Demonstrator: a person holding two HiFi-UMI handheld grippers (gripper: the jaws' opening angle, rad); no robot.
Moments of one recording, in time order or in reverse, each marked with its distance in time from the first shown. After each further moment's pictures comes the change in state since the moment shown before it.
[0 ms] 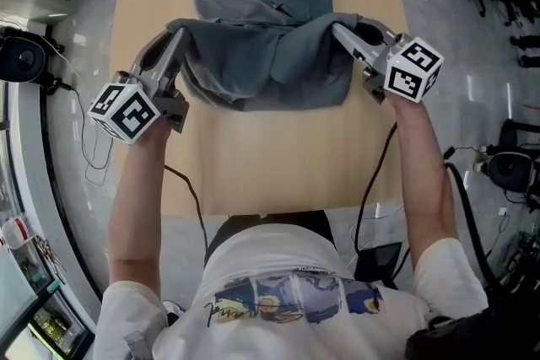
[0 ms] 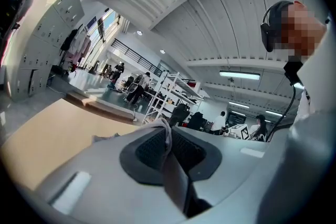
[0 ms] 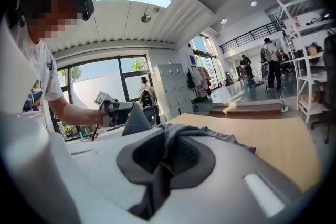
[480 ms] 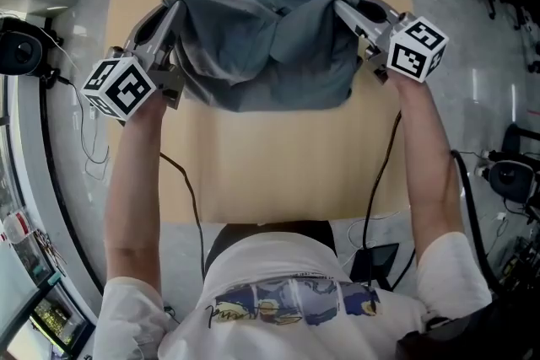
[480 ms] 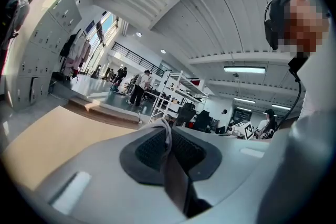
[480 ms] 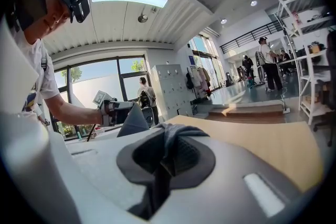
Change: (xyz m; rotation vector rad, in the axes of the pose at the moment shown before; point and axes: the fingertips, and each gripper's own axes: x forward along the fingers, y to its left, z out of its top) left arm 0.060 0.040 0.012 0.054 -0.007 0.045; right arm 0.033 -0.069 0.010 -0.005 -0.013 0.009
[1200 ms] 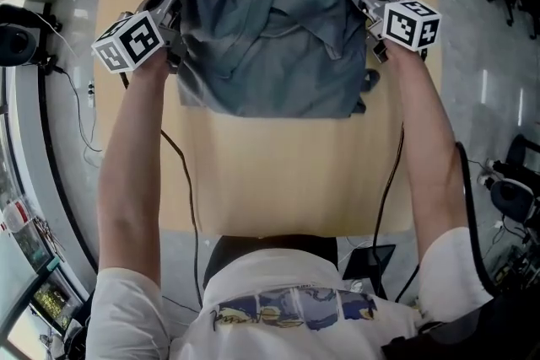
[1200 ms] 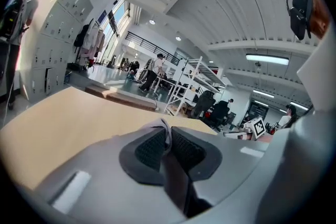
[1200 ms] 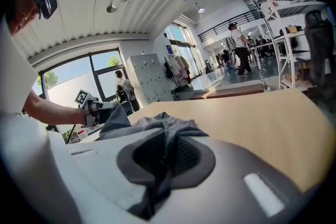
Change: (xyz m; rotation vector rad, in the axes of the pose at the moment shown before) left arm 0.085 0.121 -0.082 -0.077 0.157 0.149; right arm 0.068 -0.142 -0.085 0.172 0.101 -0.165
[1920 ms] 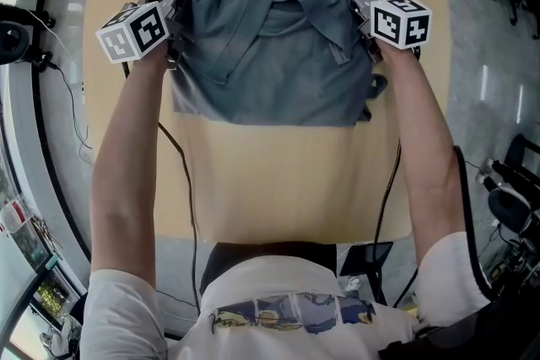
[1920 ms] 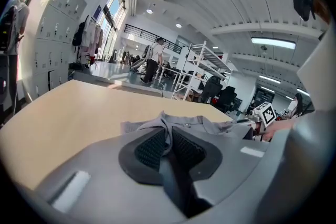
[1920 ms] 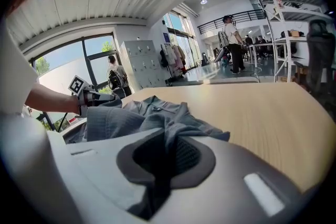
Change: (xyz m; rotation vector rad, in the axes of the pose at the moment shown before) left arm 0.037 0.041 -0.044 0.075 0.125 0.083; right arm 0.039 -0.024 -0.046 -0.044 0.128 -0.097
